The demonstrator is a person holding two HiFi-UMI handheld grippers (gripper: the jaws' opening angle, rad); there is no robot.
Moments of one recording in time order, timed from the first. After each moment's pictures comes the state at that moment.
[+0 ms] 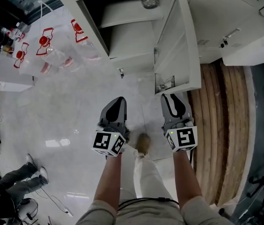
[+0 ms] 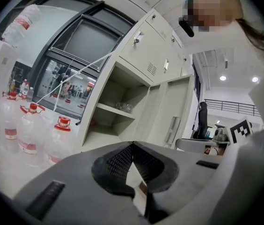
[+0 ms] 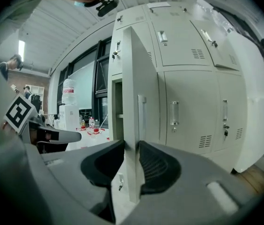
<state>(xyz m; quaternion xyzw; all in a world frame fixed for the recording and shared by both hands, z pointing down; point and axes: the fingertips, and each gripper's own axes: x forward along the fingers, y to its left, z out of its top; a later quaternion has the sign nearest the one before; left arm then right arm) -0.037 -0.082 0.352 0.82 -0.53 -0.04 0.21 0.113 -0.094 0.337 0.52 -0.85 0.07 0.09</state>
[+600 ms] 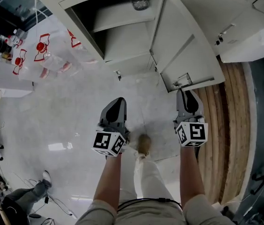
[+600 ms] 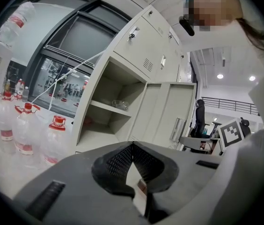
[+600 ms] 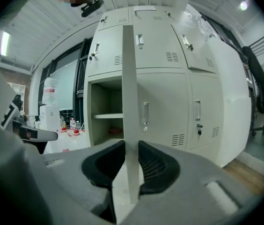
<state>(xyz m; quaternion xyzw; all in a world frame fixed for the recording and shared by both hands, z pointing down) -0.014 -0.089 0.353 0.83 -0.51 -0.03 0.21 0.203 -0.112 0.340 0.61 -0.79 0.08 0.08</state>
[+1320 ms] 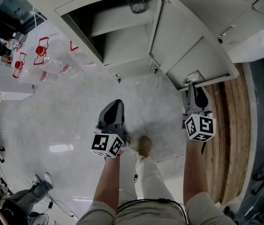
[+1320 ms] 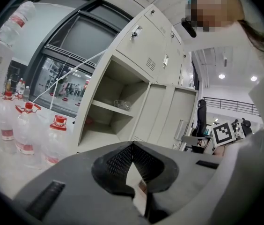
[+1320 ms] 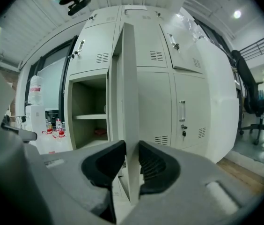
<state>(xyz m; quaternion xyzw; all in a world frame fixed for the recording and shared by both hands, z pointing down) -0.020 -0.100 0.356 0.83 -0.52 -0.03 0.21 0.260 -0.143 0.342 0.66 -0.74 0.09 0.08</state>
